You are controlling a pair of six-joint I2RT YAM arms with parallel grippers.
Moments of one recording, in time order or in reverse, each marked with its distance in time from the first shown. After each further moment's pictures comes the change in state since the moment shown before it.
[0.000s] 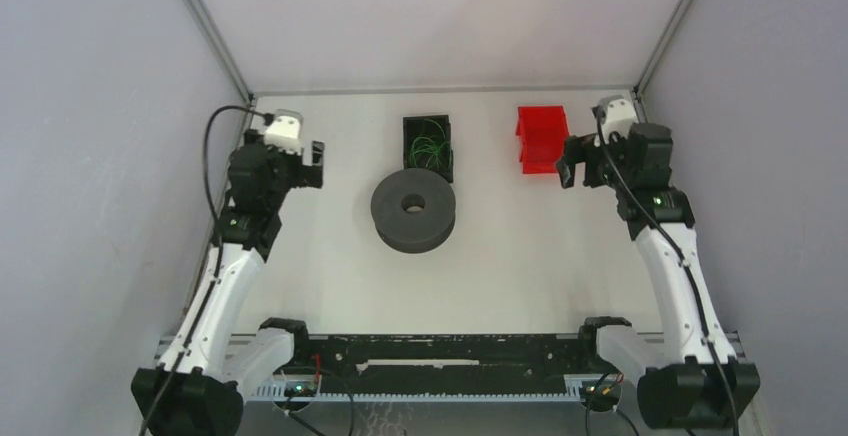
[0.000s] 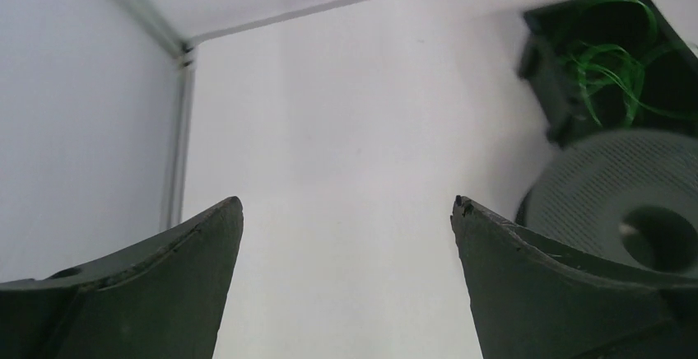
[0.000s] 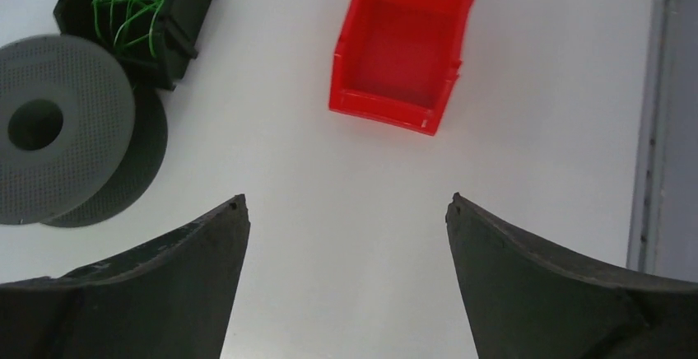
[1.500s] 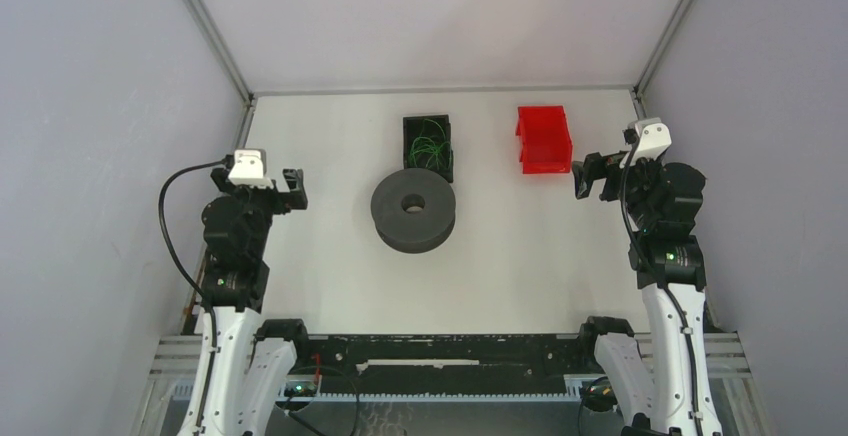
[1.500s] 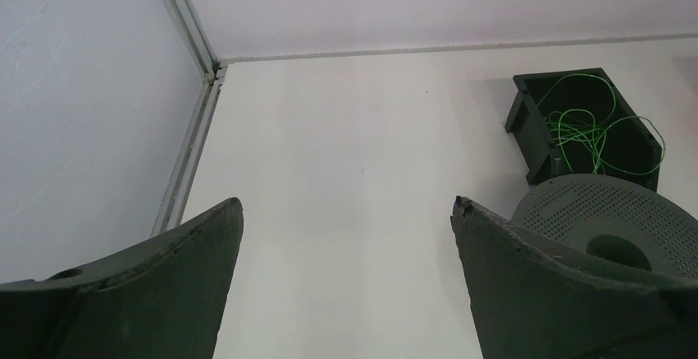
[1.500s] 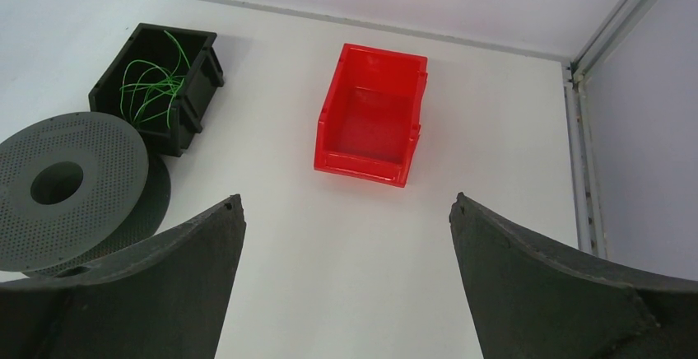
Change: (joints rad) left arm 0.166 -0.382 -0.218 0.062 0.035 -0.167; right arm -0.121 -0.349 -0.197 0.180 -0.060 0.043
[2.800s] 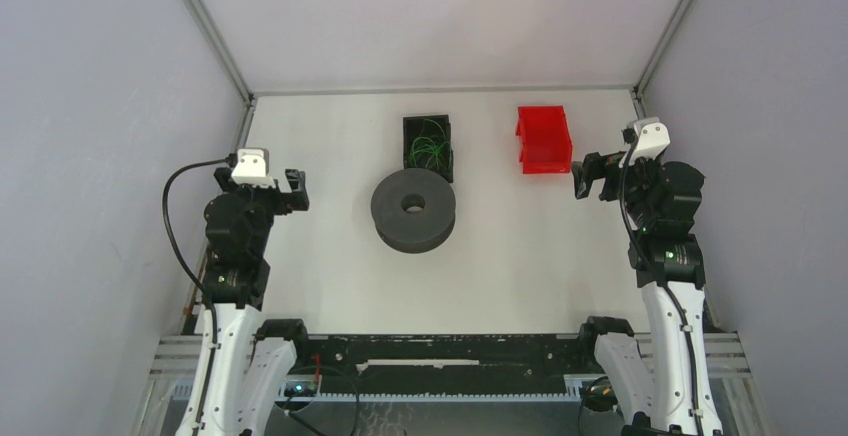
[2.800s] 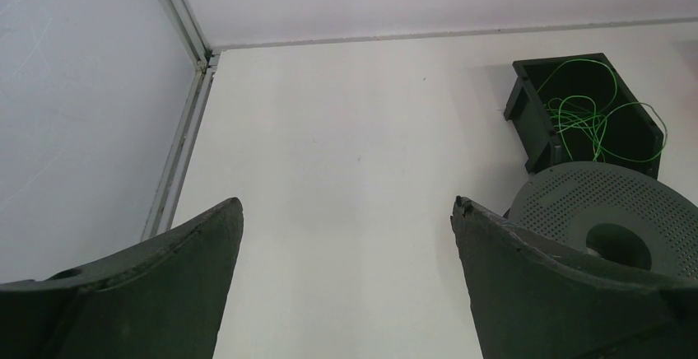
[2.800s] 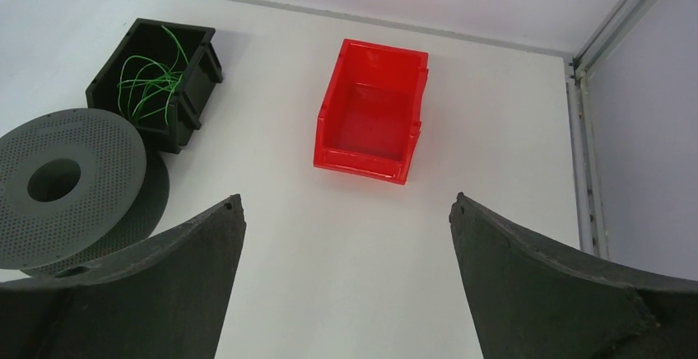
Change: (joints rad) left arm 0.000 0.012 0.000 -0.019 0.014 0.000; right arm 0.000 0.008 -0.003 0.000 -0.001 -0.004
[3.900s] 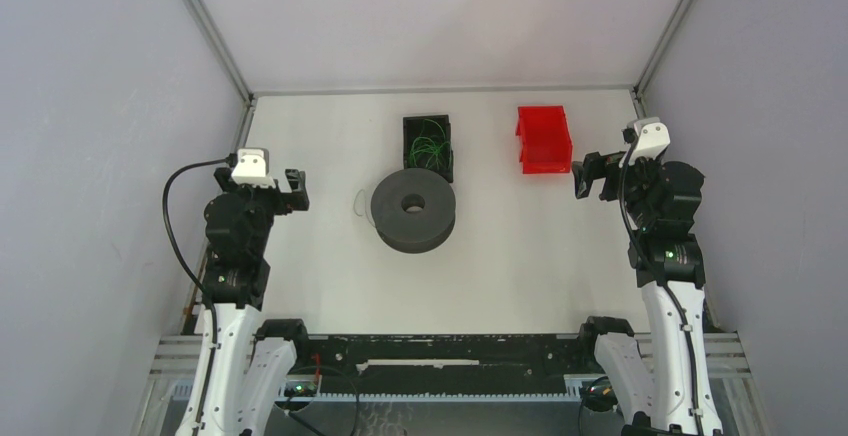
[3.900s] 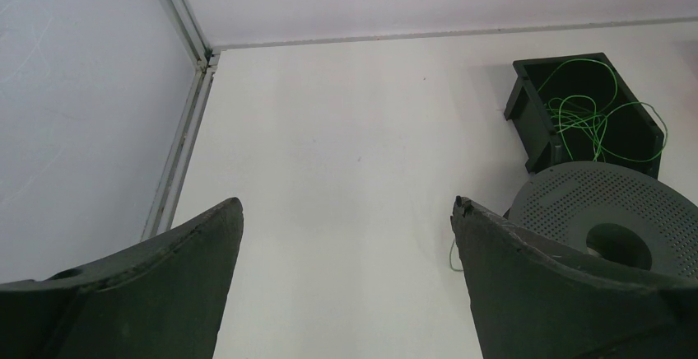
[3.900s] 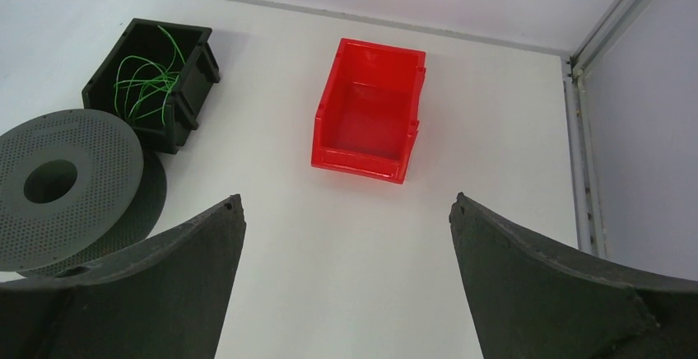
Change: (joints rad) left arm 0.000 0.000 0.000 0.000 0.000 0.000; right arm 0.000 0.002 0.000 0.000 0.007 0.000
